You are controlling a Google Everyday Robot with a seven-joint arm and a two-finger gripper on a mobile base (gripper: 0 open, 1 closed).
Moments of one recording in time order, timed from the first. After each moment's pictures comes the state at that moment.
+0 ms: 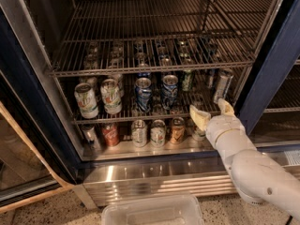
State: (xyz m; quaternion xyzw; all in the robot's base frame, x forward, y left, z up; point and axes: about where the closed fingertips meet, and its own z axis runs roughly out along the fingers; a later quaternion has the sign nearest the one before) arm 0.572 -0.190 0.774 -0.10 0.75 -0.01 0.65
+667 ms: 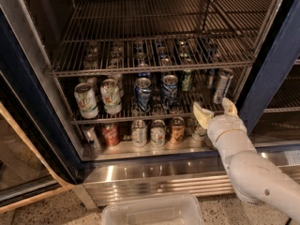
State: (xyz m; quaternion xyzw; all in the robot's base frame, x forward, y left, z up) arm 0.575 -0.205 0.776 -0.07 0.74 -0.02 0.66
